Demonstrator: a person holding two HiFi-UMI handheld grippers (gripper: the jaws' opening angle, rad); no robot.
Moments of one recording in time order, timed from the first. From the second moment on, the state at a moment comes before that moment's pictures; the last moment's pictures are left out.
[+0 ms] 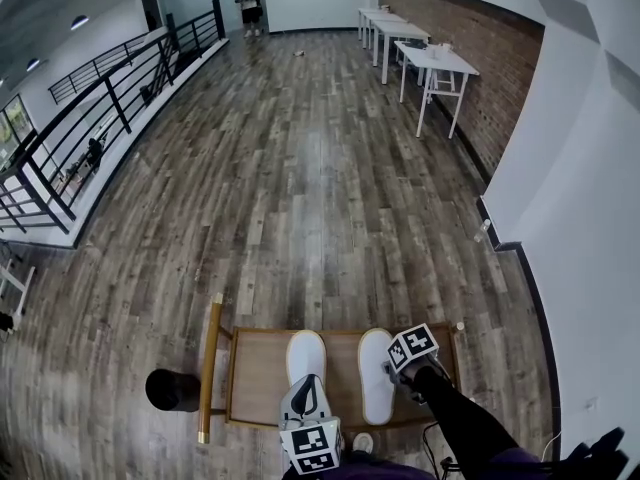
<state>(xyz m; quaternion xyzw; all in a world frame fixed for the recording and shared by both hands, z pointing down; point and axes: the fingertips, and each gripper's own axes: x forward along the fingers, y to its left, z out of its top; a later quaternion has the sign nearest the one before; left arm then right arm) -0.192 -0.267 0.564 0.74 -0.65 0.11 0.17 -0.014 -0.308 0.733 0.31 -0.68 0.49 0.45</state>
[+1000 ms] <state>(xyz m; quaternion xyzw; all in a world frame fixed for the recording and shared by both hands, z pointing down) -0.231 -0.273 0.580 0.71 -0.67 0.10 0.19 -0.006 -0.326 0.709 0.37 -0.70 0.49 0.37</state>
